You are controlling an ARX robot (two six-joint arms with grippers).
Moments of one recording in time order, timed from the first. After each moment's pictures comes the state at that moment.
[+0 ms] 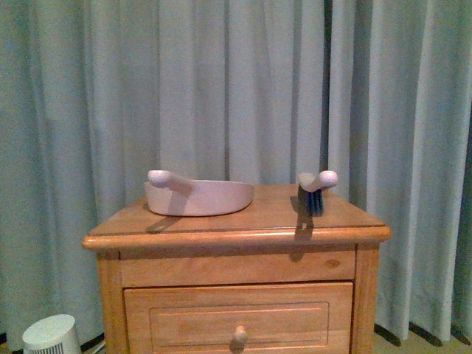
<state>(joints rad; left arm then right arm) 0.00 0.01 0.01 0.00 0.00 0.00 0.00 0.00 0.02 0.00 0.00 0.00</state>
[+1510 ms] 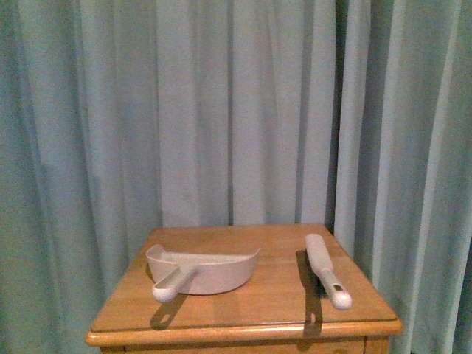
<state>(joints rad) -0.17 0.72 0.39 0.09 0.00 0.06 0.00 0.00 0.02 0.00 0.00 0.00</state>
